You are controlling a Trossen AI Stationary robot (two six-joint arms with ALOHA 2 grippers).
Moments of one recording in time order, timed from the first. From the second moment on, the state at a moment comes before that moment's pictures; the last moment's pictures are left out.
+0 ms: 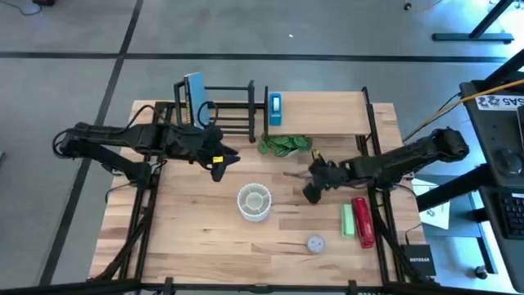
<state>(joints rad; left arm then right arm) -0.10 1.20 1.28 -0.60 -0.25 -0.55 0.25 1.23 0.60 -0.40 0.15 0.90</state>
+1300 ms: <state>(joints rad) -0.10 1.20 1.28 -0.59 -0.30 -0.61 0.68 1.23 0.50 -0.52 0.23 0.97</state>
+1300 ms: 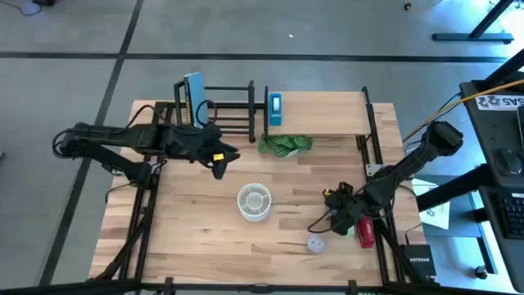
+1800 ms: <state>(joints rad) -0.10 1.20 1.28 -0.59 -0.31 -0.63 0.68 1.25 0.50 -0.52 0.24 0.97</state>
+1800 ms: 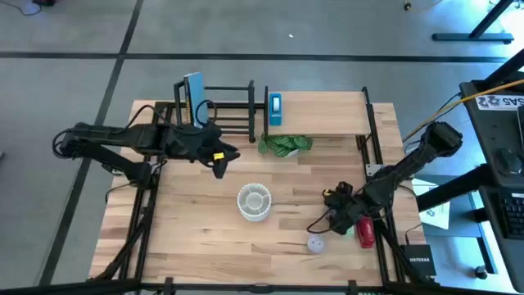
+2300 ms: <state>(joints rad) -0.10 1.20 1.28 -0.59 -0.32 -0.68 0.56 1.23 0.72 -0.61 0.24 0.75</state>
